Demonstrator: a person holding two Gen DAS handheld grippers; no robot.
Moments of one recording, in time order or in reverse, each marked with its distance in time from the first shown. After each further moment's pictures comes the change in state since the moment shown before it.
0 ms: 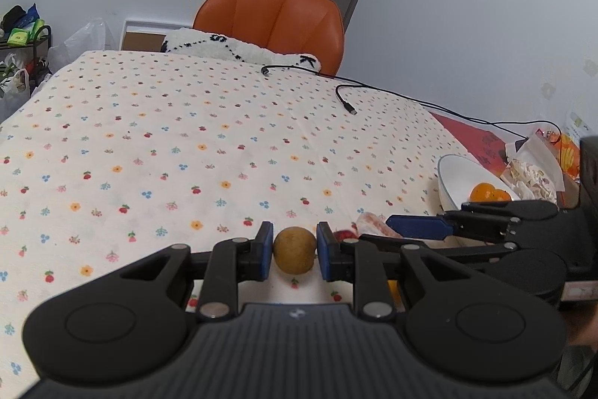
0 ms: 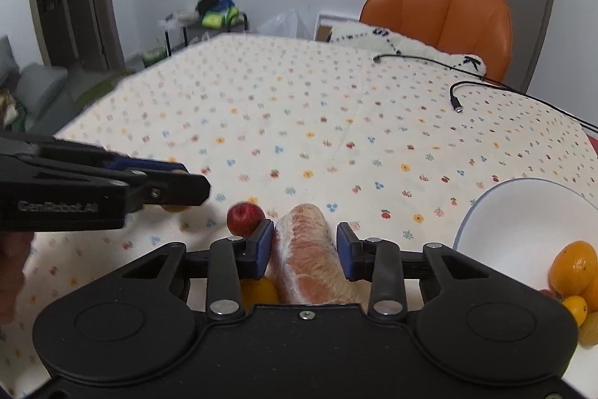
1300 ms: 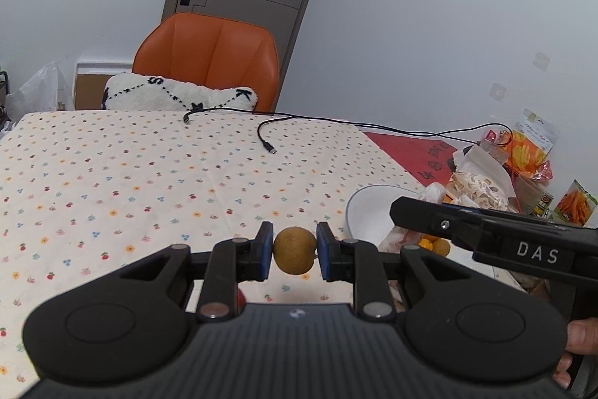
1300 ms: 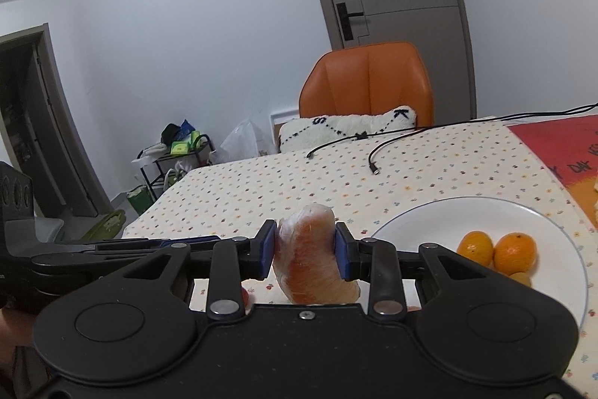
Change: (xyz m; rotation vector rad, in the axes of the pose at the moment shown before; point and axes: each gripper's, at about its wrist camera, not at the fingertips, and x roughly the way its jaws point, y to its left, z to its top) left arm -0.008 -0.072 0.026 0.112 -0.073 -0.118; right arm -0.102 -0.056 -0.011 0.321 -0.308 -0.043
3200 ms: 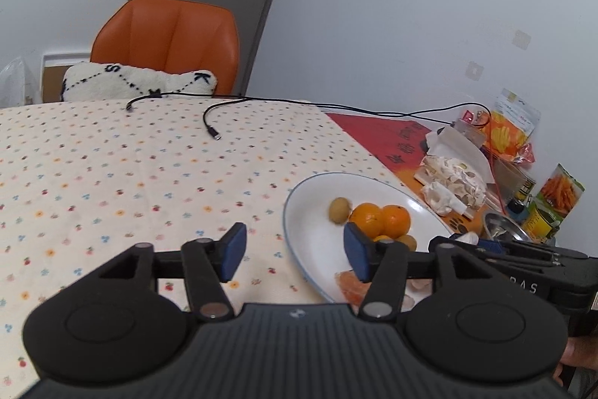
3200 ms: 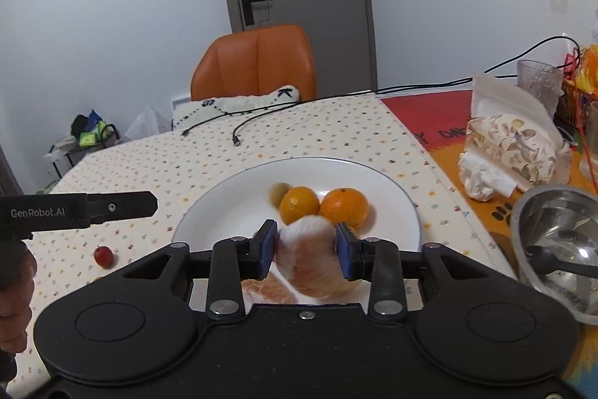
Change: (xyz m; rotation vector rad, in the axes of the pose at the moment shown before) left arm 0.041 -0.041 0.001 0.023 0.061 -0.069; right arm -0.030 -0.074 -0.028 0.045 0.051 -0.295
